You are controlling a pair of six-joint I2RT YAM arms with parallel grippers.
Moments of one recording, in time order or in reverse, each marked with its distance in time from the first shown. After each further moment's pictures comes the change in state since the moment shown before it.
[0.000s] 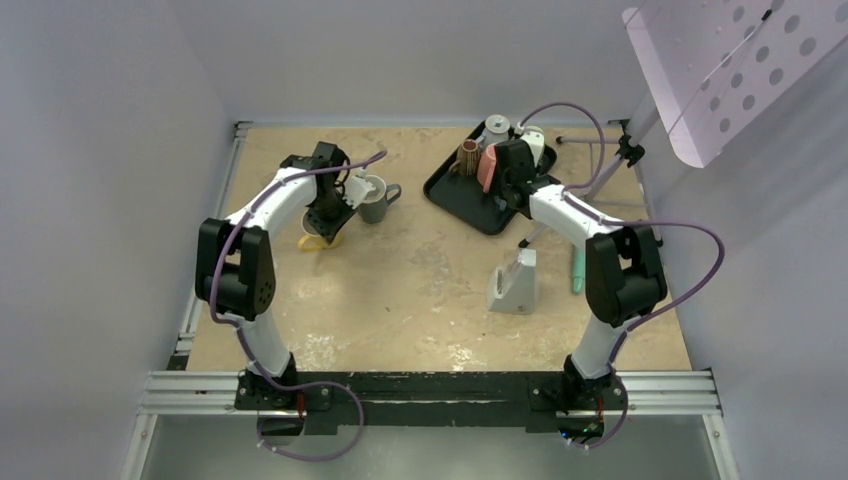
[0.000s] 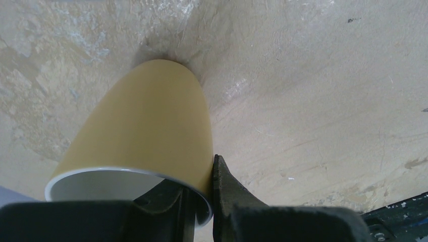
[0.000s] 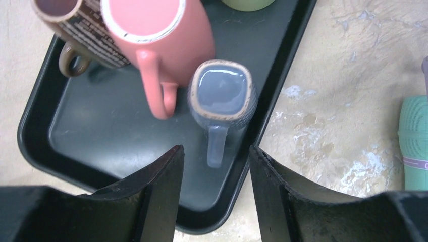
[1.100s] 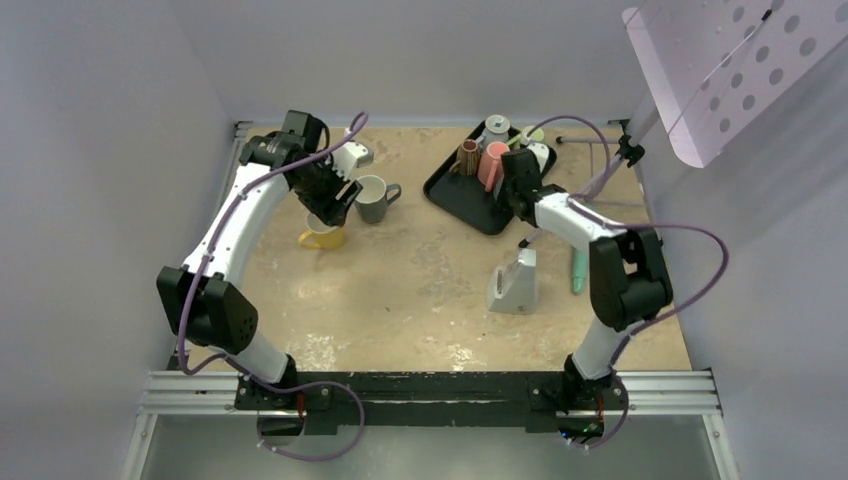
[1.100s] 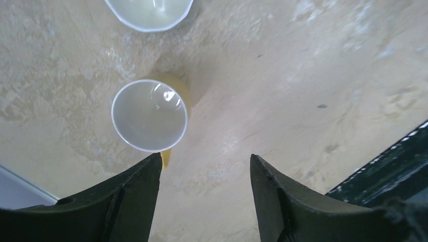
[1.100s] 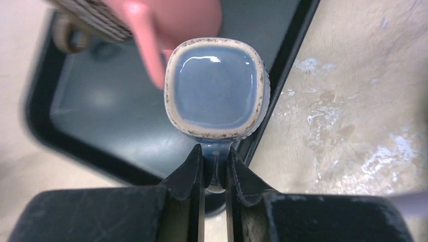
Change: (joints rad) left arm 0.000 -0.194 0.164 -0.151 0.155 -0.022; right arm -0.036 0.030 -0.074 0.059 -0.085 0.071
